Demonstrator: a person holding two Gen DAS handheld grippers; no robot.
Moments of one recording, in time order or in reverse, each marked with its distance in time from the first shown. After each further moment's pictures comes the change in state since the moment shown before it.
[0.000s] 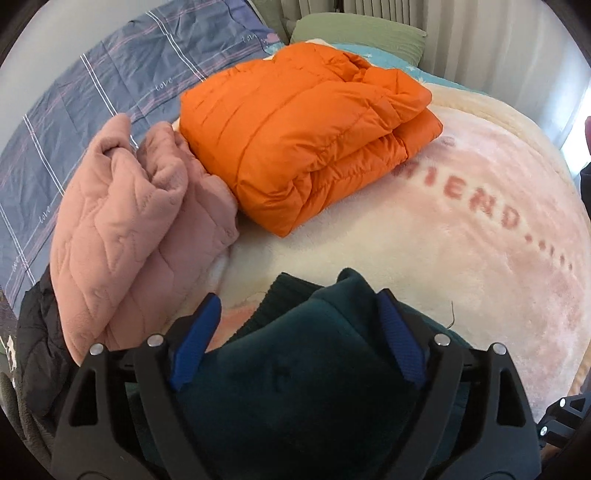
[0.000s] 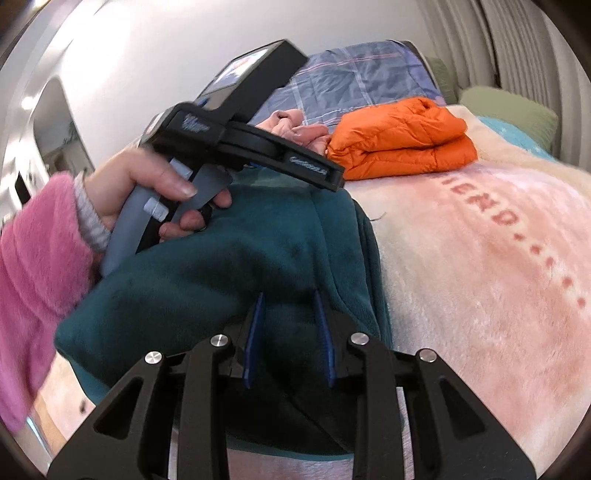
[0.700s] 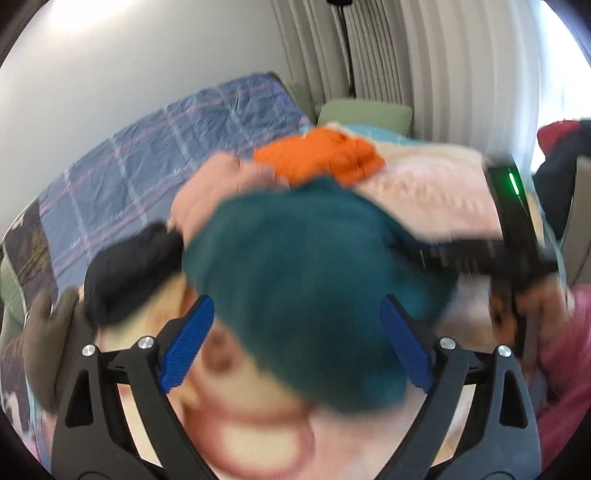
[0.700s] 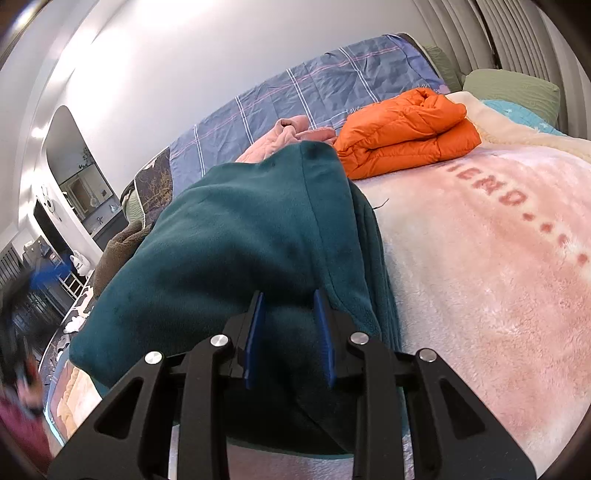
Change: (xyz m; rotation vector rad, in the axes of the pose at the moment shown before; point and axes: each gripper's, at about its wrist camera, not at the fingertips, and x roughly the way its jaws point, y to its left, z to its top) left arm -0.205 -0.050 -0.227 -0.066 -0.326 0.123; right arm -0.009 -0.012 -0.004 0.055 -0.017 0.101
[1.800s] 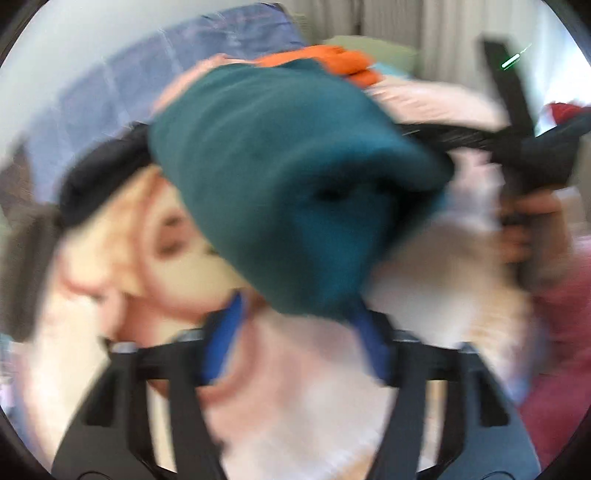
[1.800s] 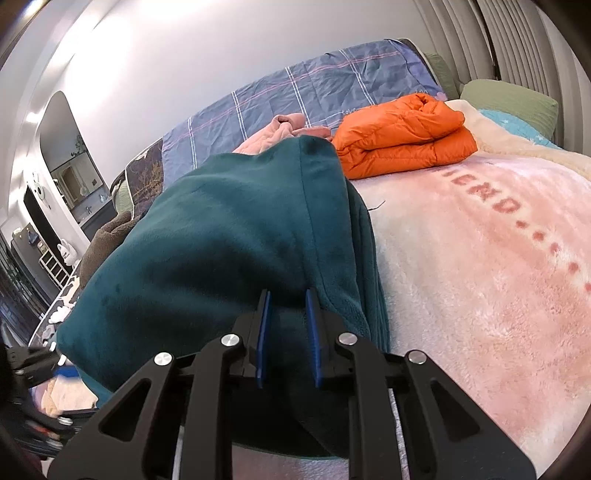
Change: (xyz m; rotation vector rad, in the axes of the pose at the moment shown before) left arm 0.020 -0.006 -0.064 -0.108 0.229 -0.147; right arm 0.004 0.003 -0.001 -0.039 0.008 -0.053
